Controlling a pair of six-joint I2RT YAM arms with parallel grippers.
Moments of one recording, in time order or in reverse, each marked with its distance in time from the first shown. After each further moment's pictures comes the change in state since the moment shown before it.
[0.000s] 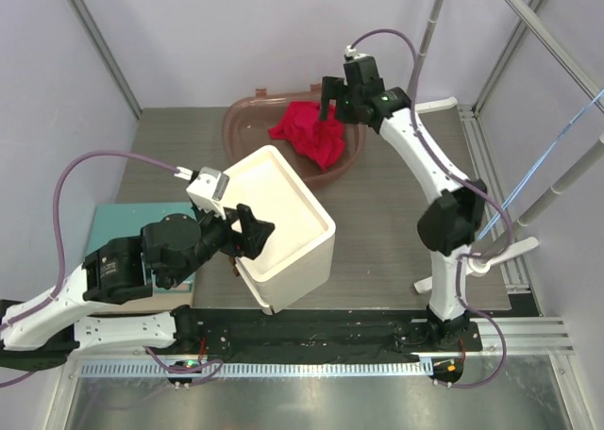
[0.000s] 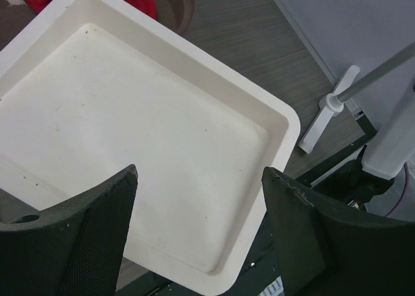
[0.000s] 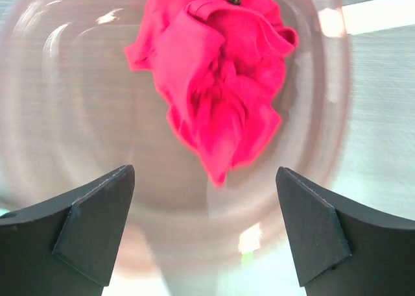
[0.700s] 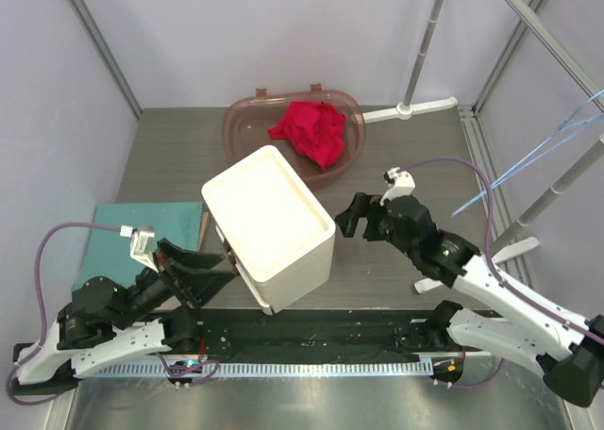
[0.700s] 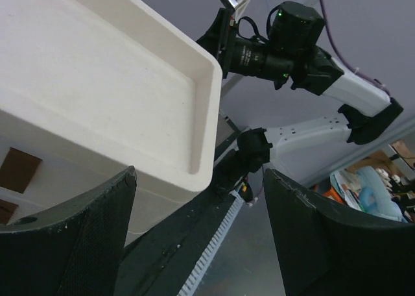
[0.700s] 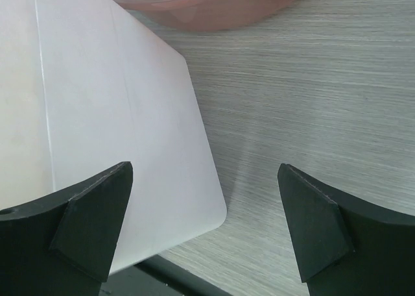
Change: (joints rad) left arm 0.000 -0.740 -0.534 0.187 0.242 -0.142; right arm 0.337 -1.217 -1.441 0.391 0.125 0.245
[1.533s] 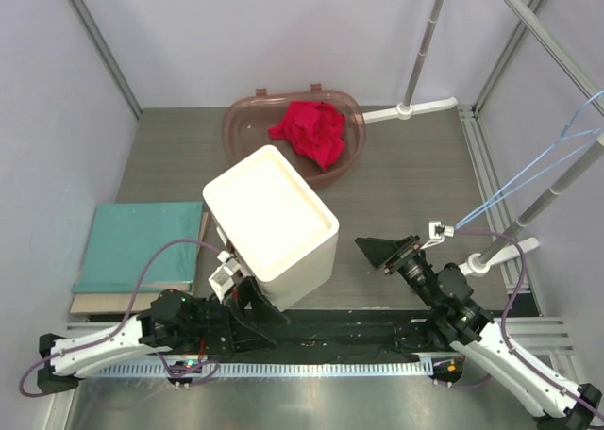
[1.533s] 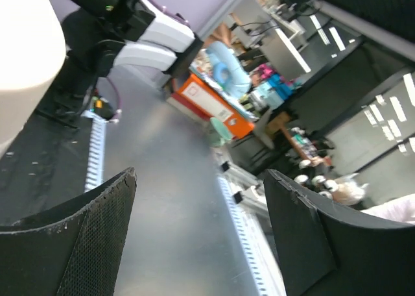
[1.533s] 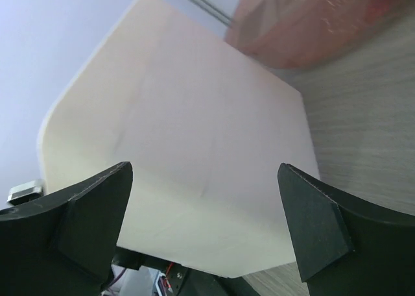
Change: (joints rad) left arm -0.001 -0.058 -0.676 0.841 0.712 -0.252; right arm 0.006 -0.859 -0.749 0.520 -0.086 0.362
